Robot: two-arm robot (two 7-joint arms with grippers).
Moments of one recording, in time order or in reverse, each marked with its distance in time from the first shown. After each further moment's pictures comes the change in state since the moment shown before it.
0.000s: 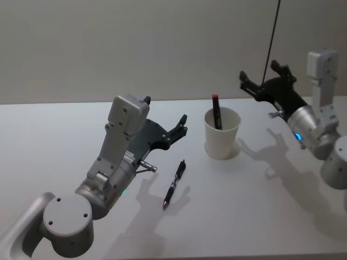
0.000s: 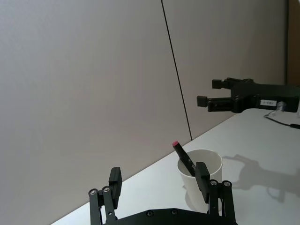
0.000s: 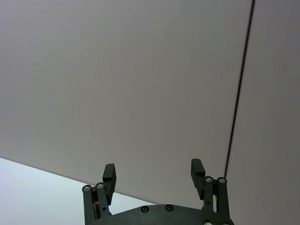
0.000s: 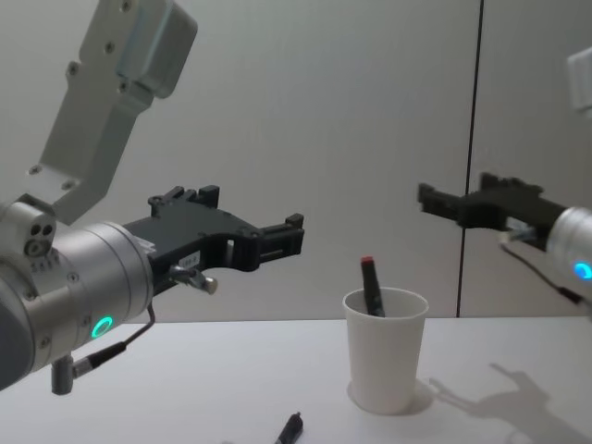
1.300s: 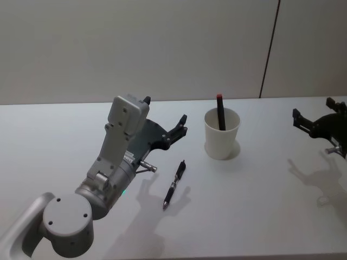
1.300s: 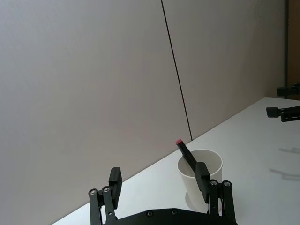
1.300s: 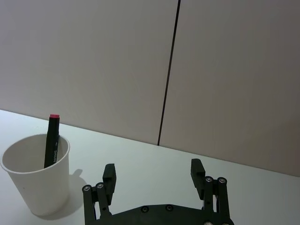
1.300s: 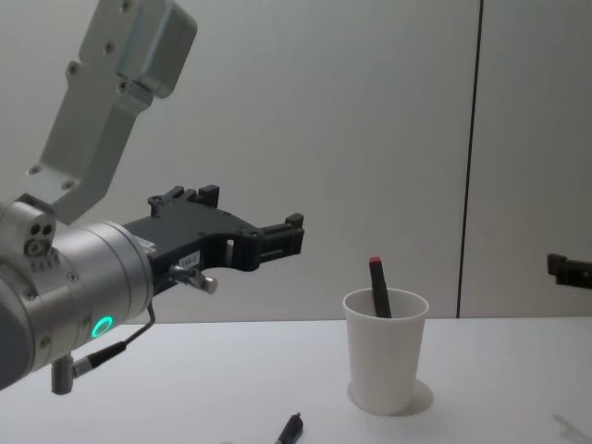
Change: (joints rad) left arm 0.000 0.000 0.000 0.000 0.000 0.000 0.000; right arm -0.300 0.146 0.121 -0.405 -0.062 0.291 -0.019
